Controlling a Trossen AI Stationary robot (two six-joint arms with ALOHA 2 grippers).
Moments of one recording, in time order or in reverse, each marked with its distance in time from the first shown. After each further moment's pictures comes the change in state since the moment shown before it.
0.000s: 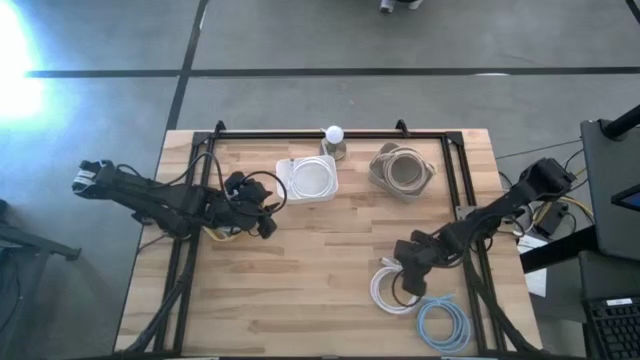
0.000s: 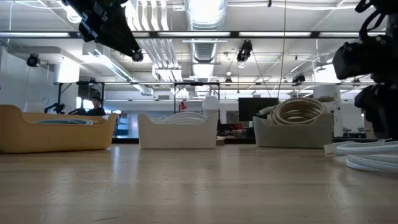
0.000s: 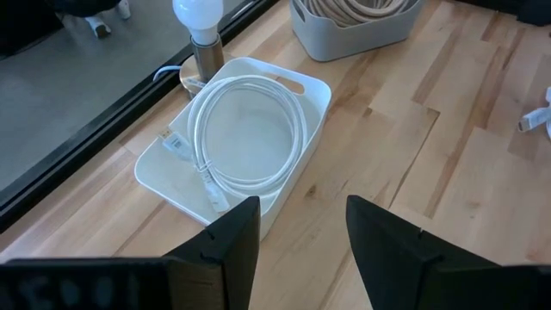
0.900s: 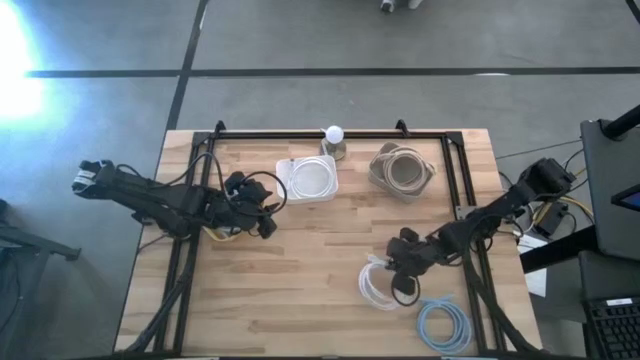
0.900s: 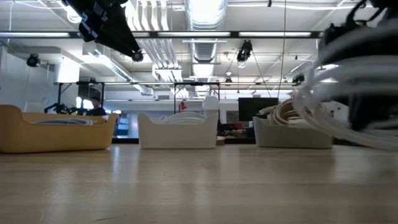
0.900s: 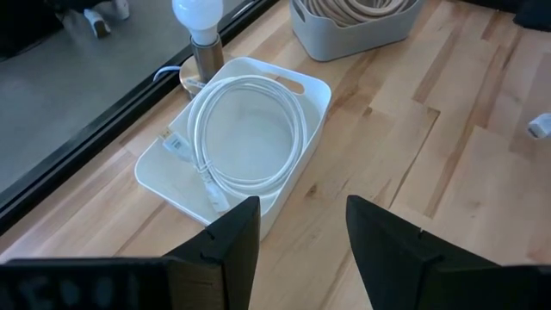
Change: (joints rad) left arm 0.000 0.000 -0.002 0.002 0.000 0.004; right arm -0.013 0.002 -0.034 0.248 0.171 -0.091
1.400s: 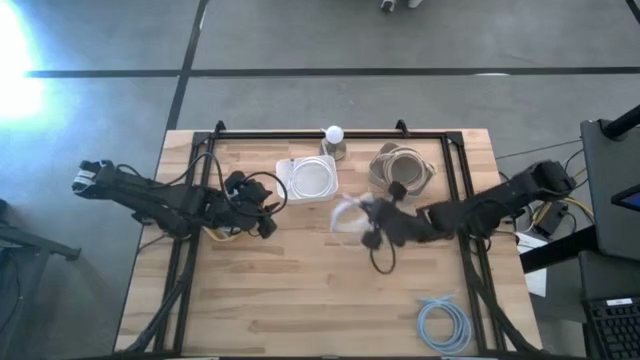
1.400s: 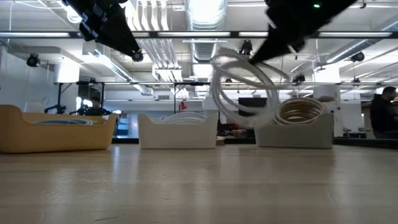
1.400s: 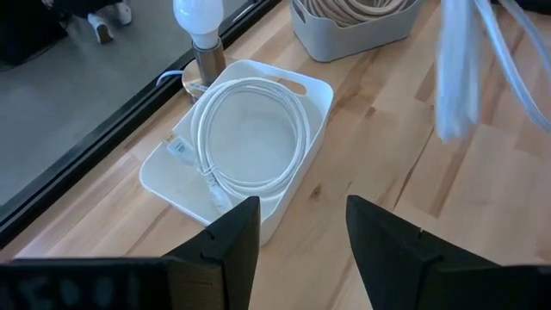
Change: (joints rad) left arm 0.000 0.000 0.000 0.001 -0.007 0.026; right arm -0.222 0.001 0.237 0.065 0.596 -0.506
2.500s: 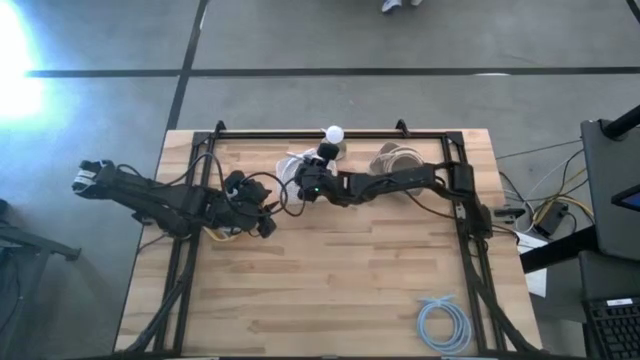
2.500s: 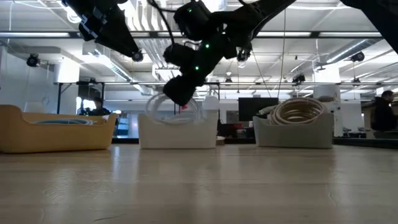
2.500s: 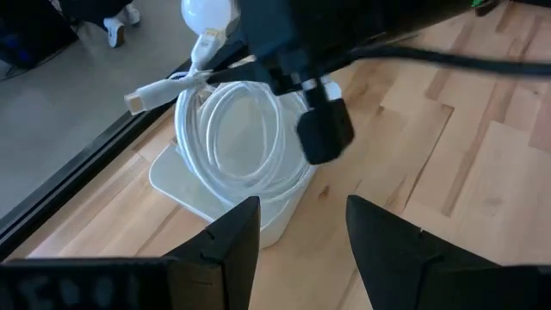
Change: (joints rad) left arm 0.000 0.000 -0.005 -0.008 -0.021 0.005; right arm -0.398 0.750 0.665 0.241 0.008 -0.659
